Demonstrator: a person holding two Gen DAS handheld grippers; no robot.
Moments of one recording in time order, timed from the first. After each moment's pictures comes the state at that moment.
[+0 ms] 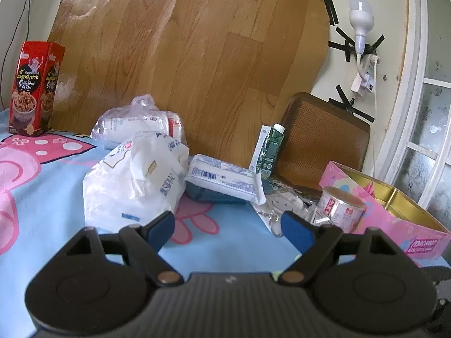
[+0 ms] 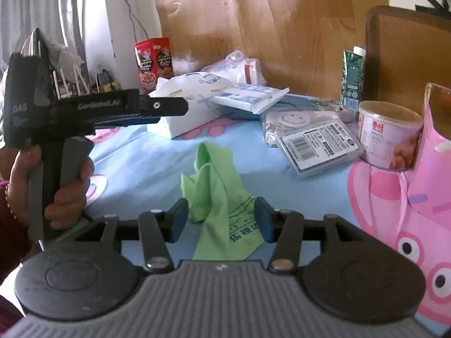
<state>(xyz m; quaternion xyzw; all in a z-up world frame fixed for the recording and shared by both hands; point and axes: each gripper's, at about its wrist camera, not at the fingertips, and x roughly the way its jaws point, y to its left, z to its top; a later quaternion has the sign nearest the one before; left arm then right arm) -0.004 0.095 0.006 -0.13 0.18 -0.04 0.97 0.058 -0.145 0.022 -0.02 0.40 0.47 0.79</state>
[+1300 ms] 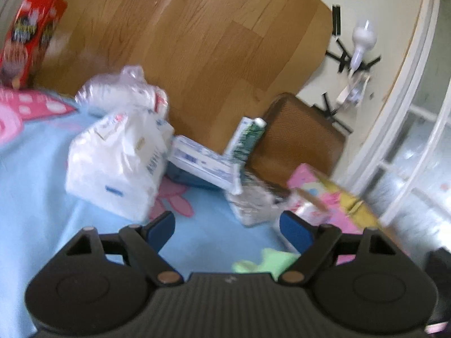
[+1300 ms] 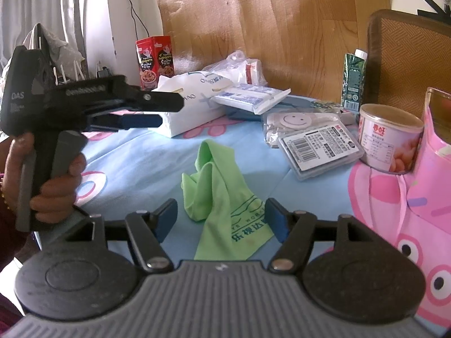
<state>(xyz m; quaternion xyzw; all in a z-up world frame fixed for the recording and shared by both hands) -0.010 0.119 0.009 -0.24 0.21 -0.12 0.94 0.059 -0.143 0.020 -0.02 0.39 0.47 0.79</state>
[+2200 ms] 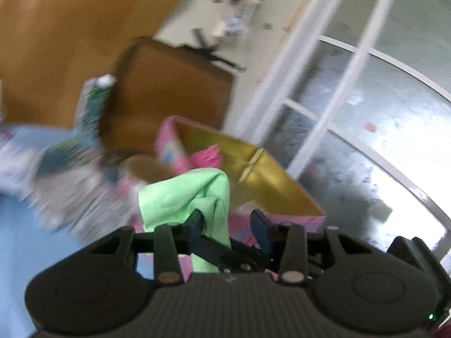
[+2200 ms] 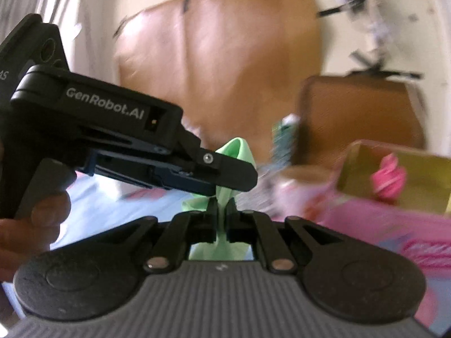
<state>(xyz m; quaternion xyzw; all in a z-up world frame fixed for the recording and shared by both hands) 0.051 -0.065 0.065 -0.15 0.26 -0.32 0.90 0.060 -0.204 0.053 0.00 0.26 0.36 0.90</state>
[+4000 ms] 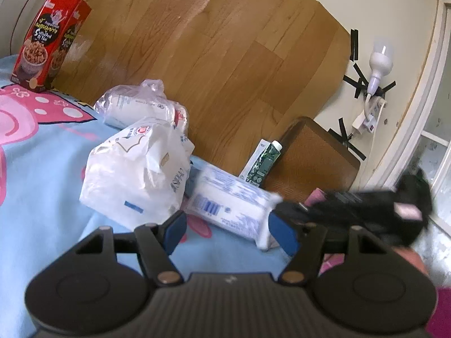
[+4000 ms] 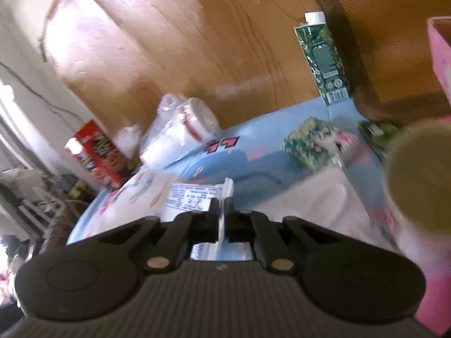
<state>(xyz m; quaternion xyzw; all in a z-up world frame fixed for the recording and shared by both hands) -0.004 0.130 -0.005 -0.26 0.17 -0.07 0.95 0.190 -0.096 0.007 0.20 0.50 0.36 0.76</state>
